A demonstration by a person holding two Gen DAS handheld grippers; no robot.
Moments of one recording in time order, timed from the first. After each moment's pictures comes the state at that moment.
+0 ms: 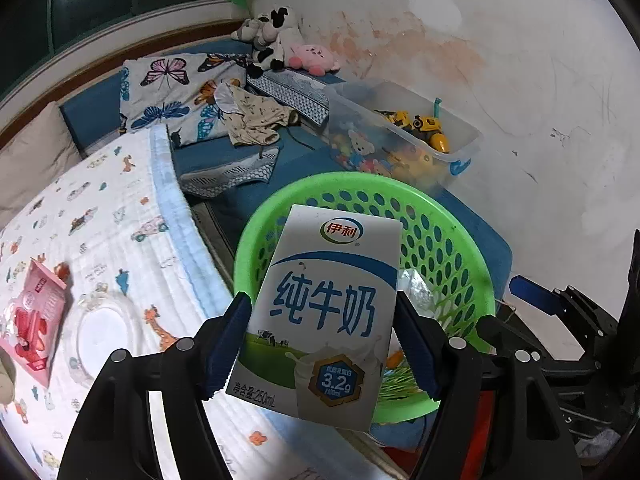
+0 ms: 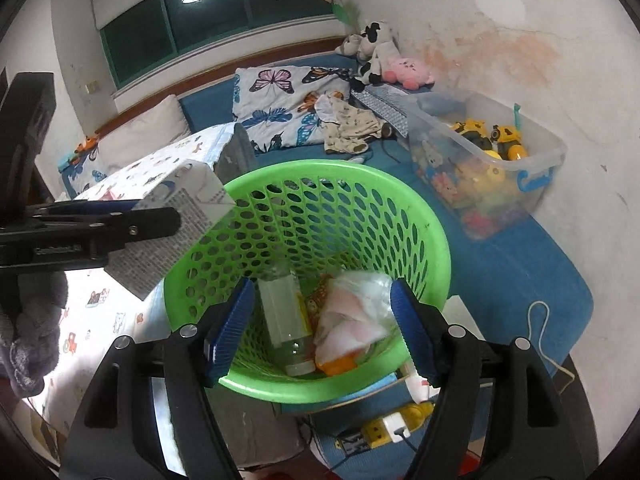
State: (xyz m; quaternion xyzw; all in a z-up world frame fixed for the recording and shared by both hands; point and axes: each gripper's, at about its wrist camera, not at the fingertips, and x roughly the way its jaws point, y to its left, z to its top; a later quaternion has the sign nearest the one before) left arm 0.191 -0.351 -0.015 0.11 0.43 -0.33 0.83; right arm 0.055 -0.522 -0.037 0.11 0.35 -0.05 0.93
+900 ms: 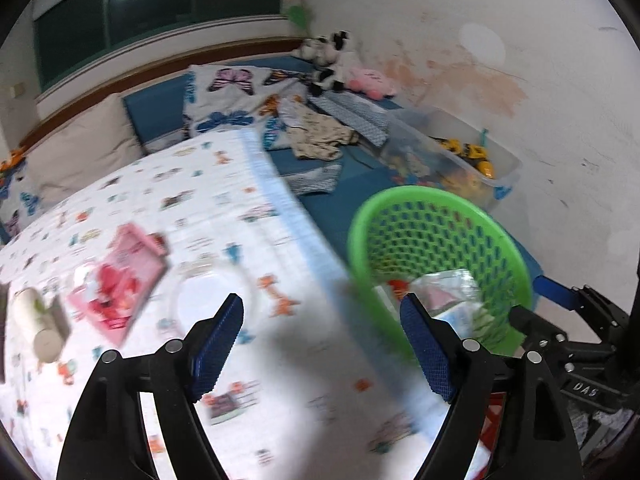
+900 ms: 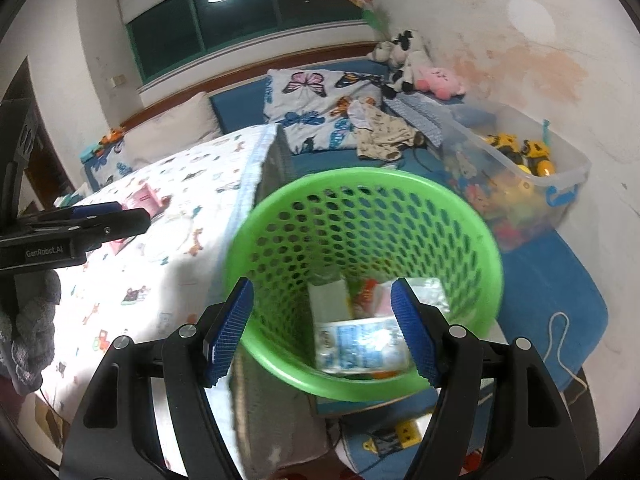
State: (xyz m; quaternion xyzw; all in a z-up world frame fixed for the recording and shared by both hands) left arm 0.182 -0.241 0.008 0.09 0.40 -0.24 0.88; right arm 0.067 -0.462 -0.020 0.10 0.35 0.00 0.93
